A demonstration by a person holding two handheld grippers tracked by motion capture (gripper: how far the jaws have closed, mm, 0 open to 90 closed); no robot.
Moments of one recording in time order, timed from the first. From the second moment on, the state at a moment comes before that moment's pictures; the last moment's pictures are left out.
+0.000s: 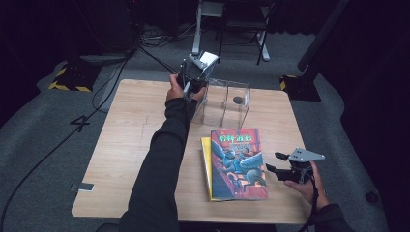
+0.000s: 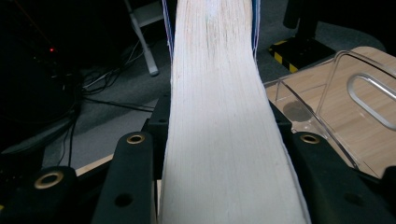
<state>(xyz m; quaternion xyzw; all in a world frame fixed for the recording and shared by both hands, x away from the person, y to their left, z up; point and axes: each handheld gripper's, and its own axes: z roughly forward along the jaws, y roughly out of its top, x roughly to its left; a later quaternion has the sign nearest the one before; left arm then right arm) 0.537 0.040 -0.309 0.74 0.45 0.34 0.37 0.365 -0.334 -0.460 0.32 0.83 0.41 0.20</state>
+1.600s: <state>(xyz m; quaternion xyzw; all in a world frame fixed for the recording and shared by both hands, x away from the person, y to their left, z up) 0.542 0.063 -0.321 0.70 0.48 0.35 0.40 0.360 -0.334 -0.455 0.32 0.82 0.41 0.23</state>
